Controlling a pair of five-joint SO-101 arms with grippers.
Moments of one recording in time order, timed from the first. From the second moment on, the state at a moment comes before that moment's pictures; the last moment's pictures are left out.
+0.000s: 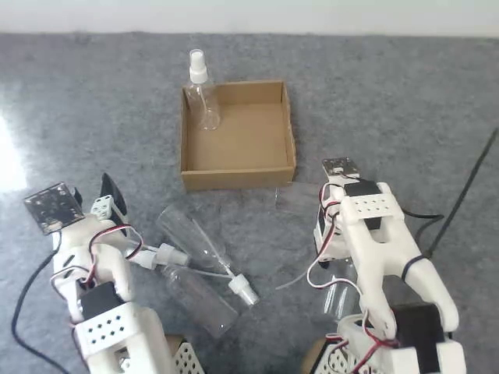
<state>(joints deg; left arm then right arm) -30.8 -79.7 90.9 26.6 9.1 -11.3 -14.6 46.7 71.9 -1.5</state>
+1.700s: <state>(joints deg) -30.8 -79.7 90.9 26.6 9.1 -30.3 -19.0 46.3 61.5 29.0</state>
